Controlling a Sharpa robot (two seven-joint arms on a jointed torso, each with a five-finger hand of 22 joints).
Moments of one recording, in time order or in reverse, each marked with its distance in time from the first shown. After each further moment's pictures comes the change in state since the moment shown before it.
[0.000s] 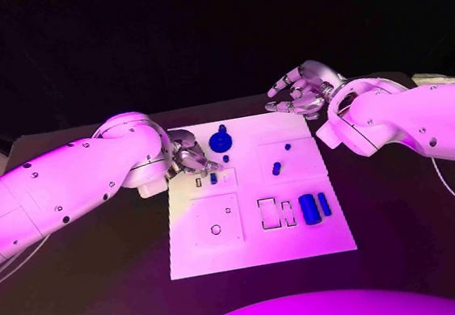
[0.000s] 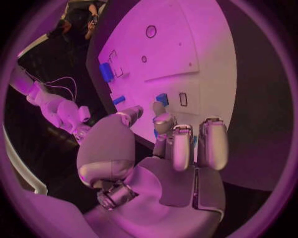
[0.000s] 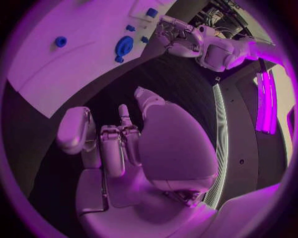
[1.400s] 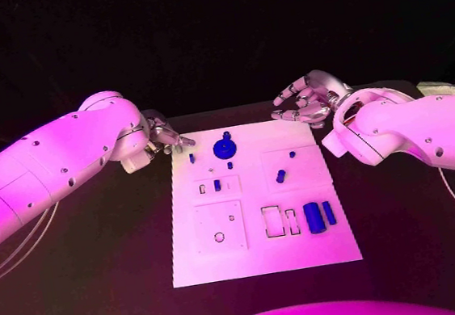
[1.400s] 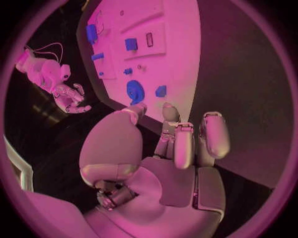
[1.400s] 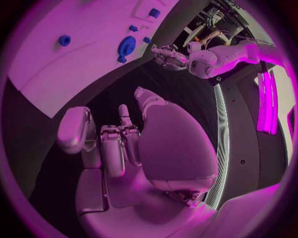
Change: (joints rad) left arm 0.045 0.095 0.040 -0.360 0.064 -0.002 0.028; left_hand 0.151 0.042 -0.100 0.034 0.006 -0.129 0.093 -0.180 -0.117 -0.159 0.077 -0.091 -0.163 0.002 0.056 -0.049 0.000 0.000 -0.080 0.052 -0.055 -0.107; right arm 0.000 -0.004 0.000 -0.003 0.001 0.001 0.001; right_hand 0.000 0.000 0.003 0.003 0.000 0.000 0.000 0.000 0.000 0.000 0.000 0.000 0.000 0.000 0.000 0.000 0.000 0.000 0.000 0.000 -0.004 -0.001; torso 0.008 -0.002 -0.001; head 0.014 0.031
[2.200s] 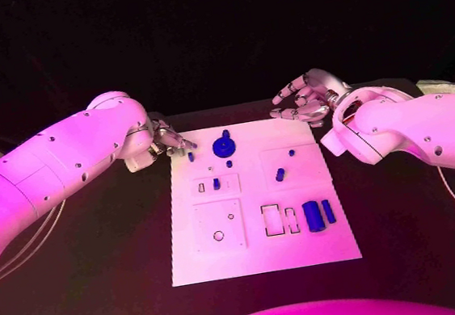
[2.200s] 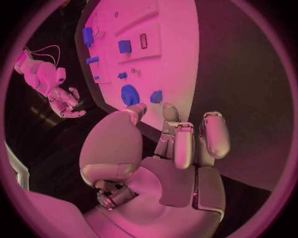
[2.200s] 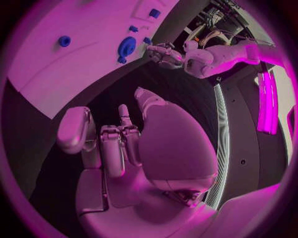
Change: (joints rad) left arm -0.002 0.056 -0.025 -0.089 0.005 0.053 0.019; left_hand 0.000 0.000 -0.003 -0.003 0.000 0.000 0.000 -0.005 -0.005 0.000 0.000 0.000 -0.004 0.000 0.000 0.000 0.000 0.000 0.000 0.000 0.000 -0.004; right arm 0.000 0.004 0.000 0.000 0.000 0.000 0.000; right_hand -0.004 0.004 0.000 0.000 0.000 0.000 0.000 0.000 0.000 0.000 0.000 0.000 0.001 0.000 0.000 0.000 0.000 0.000 0.000 0.000 0.000 0.000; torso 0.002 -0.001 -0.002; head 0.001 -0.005
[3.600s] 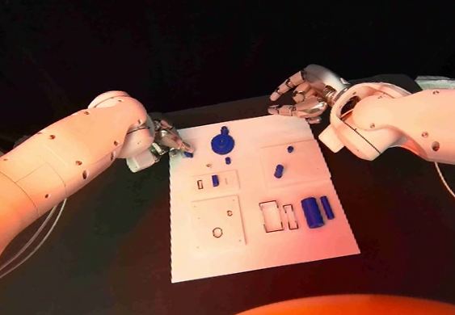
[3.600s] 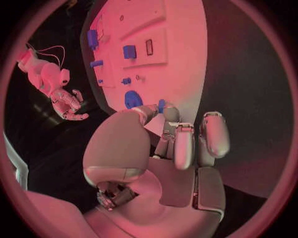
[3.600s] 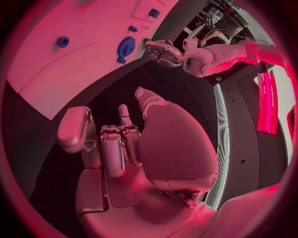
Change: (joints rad) left arm -0.005 0.007 -0.014 -0.005 0.050 0.018 0.027; left_hand 0.180 0.082 0.205 -0.052 -0.002 0.027 -0.039 0.030 -0.036 -0.001 -0.028 0.005 0.000 0.000 -0.012 0.000 0.000 0.000 -0.003 -0.005 0.000 0.015; right arm 0.000 0.003 0.000 -0.001 0.000 0.000 0.000; right_hand -0.004 -0.004 0.000 0.000 0.000 0.000 0.000 0.000 0.000 0.000 0.000 -0.004 -0.001 0.000 0.000 0.000 0.000 0.000 -0.004 -0.004 -0.005 -0.003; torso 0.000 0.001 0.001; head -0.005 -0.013
